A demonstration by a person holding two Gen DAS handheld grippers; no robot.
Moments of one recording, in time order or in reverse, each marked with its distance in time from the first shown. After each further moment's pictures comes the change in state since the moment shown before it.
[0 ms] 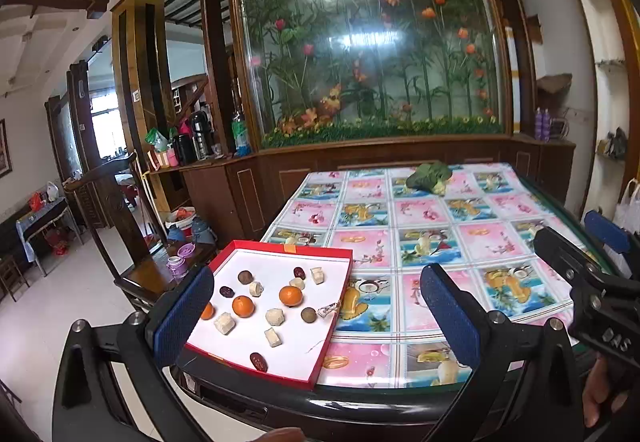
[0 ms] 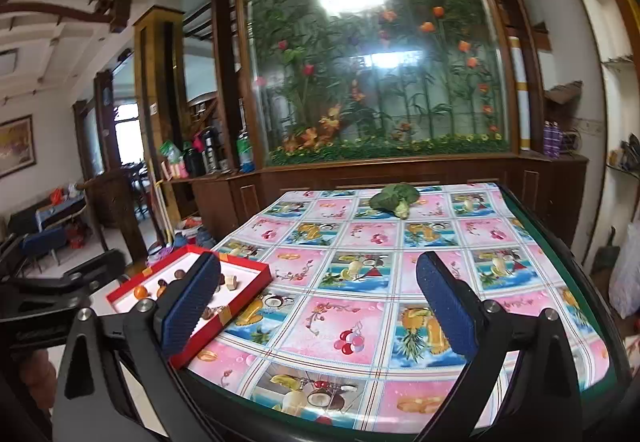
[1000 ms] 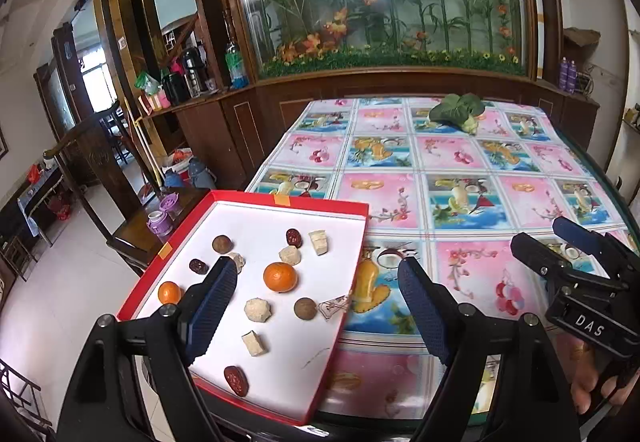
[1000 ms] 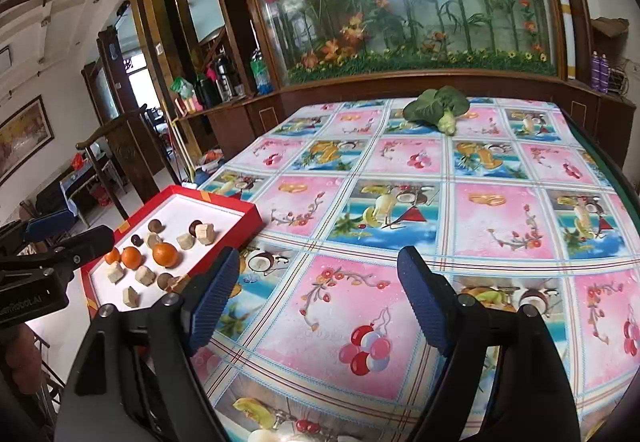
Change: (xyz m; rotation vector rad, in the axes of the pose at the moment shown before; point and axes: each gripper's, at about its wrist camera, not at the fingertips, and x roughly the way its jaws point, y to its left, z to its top) left arm 0.125 -0.011 -0.004 0.012 0.275 0.030; right arm 0.157 -0.027 -0.036 0.033 0.307 0.138
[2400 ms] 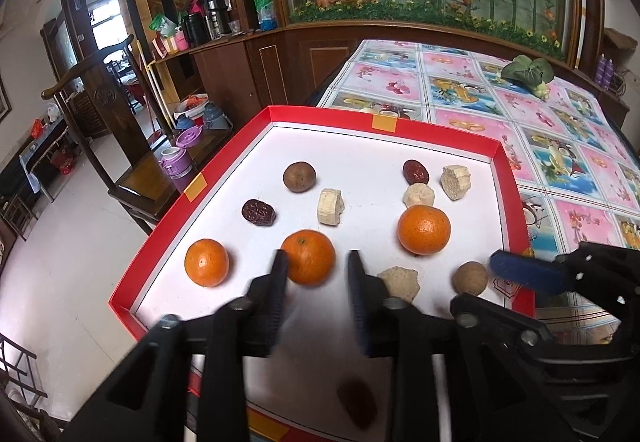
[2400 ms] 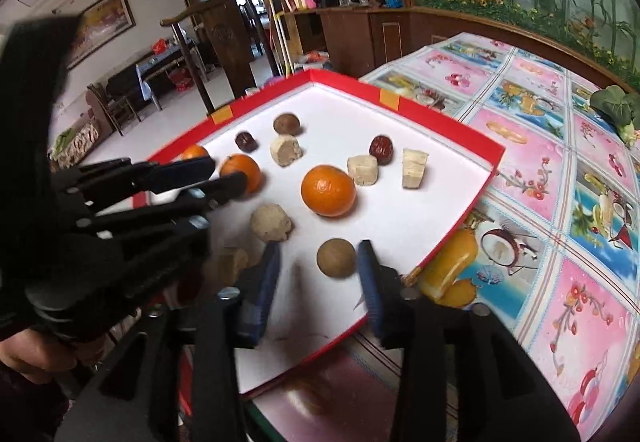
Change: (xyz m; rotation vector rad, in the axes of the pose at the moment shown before) left arm 0.102 0.102 -0.045 -0.083 0.167 0.031; right arm 0.118 0.161 -0.031 -0.277 0.315 0.299
